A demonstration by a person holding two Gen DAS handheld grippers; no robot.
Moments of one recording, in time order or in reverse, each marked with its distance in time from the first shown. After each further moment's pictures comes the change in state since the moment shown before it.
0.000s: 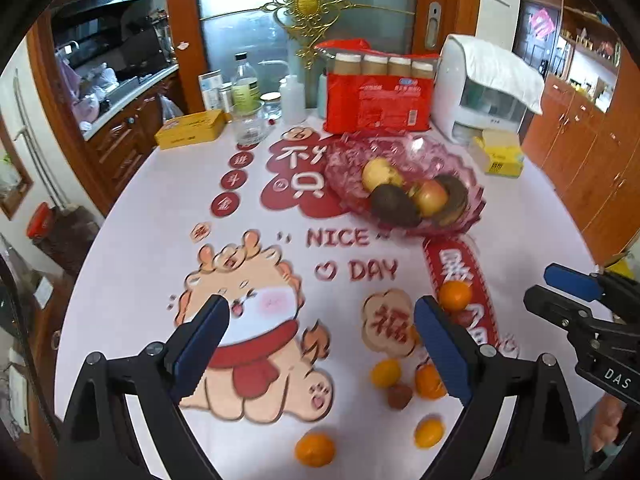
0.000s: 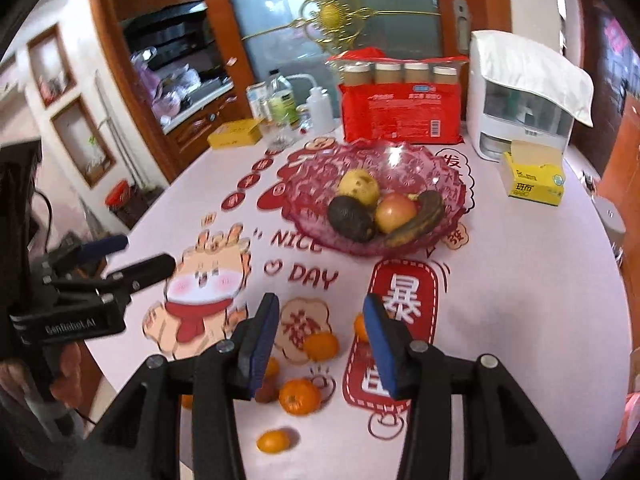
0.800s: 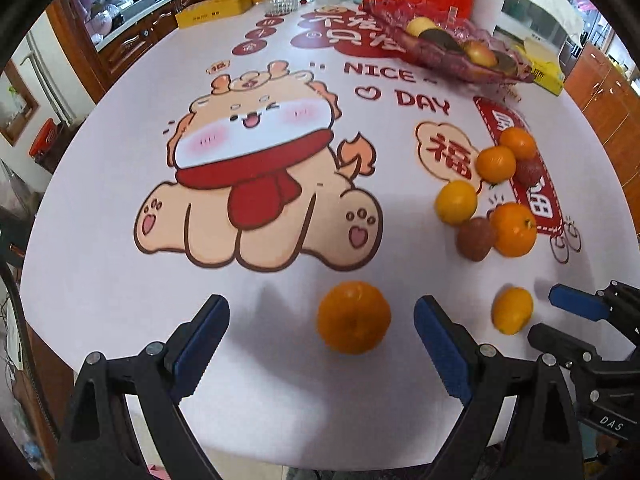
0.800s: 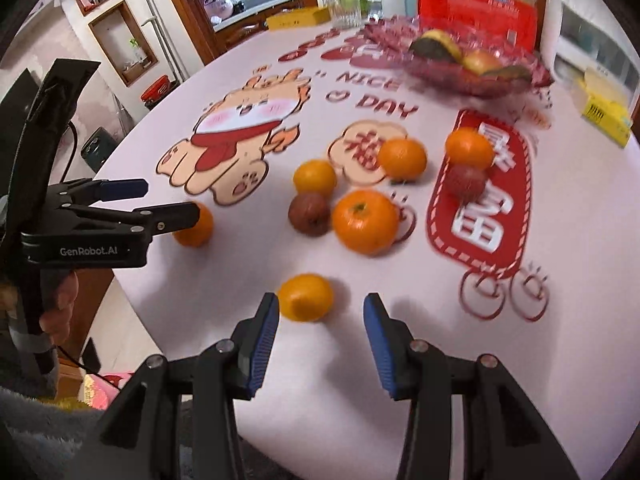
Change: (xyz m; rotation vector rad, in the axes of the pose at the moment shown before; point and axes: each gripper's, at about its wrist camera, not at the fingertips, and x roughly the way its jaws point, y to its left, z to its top) left arm 0.064 0.020 -0.142 -0.090 0.273 0.040; right arm 0.063 0.038 -0.132 -0.131 0.276 0.149
